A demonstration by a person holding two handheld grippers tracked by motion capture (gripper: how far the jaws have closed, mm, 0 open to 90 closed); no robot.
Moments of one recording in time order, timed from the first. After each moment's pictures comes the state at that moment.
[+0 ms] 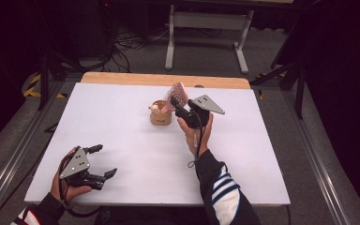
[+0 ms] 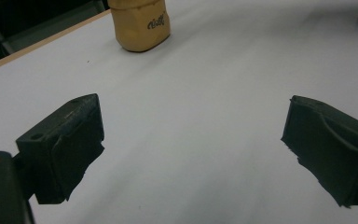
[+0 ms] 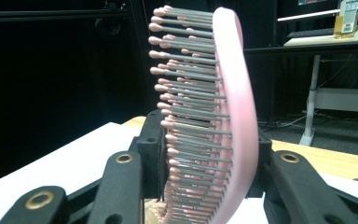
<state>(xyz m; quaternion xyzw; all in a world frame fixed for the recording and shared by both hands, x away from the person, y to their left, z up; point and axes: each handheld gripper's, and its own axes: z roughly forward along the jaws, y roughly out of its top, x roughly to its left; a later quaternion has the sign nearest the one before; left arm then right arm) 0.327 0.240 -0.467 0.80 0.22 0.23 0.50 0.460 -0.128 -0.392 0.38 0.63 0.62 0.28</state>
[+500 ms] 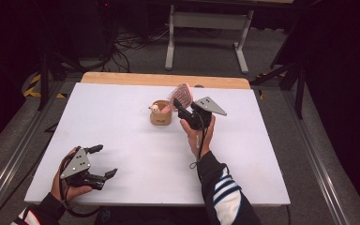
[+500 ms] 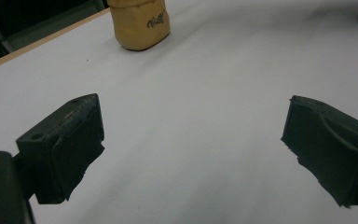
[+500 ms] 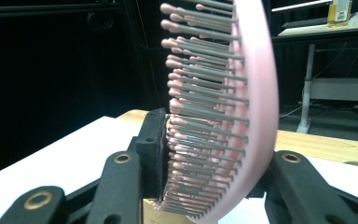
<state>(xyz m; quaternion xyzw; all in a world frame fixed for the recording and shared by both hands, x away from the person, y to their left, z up) 0.328 0.239 -0.468 0.80 0.22 0.23 0.50 0.462 -0.136 -0.402 0.39 0.63 0.61 0.28</state>
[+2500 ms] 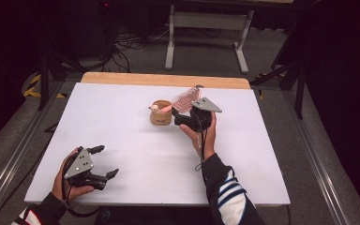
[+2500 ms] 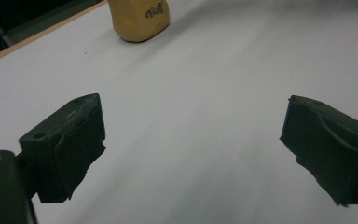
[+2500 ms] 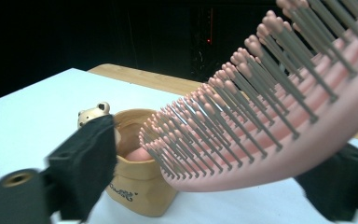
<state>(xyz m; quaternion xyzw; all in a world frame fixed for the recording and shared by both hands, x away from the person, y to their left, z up) 0.329 0.235 -0.470 0.82 0.22 0.23 0.48 0.468 -0.138 -0.410 0.41 0.69 0.52 0.30</state>
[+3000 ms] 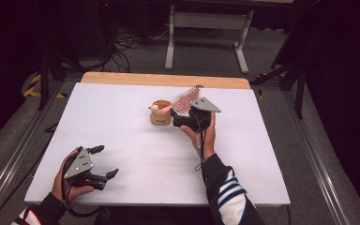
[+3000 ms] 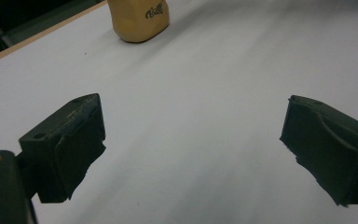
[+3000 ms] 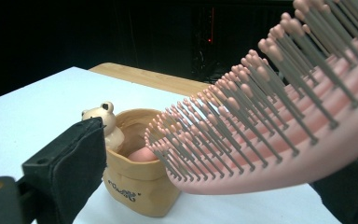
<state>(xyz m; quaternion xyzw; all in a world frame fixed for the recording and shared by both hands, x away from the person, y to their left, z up) 0.329 0.235 -0.470 0.82 0.22 0.23 0.48 0.467 -0.135 -0.409 0.41 0.69 0.52 0.30</state>
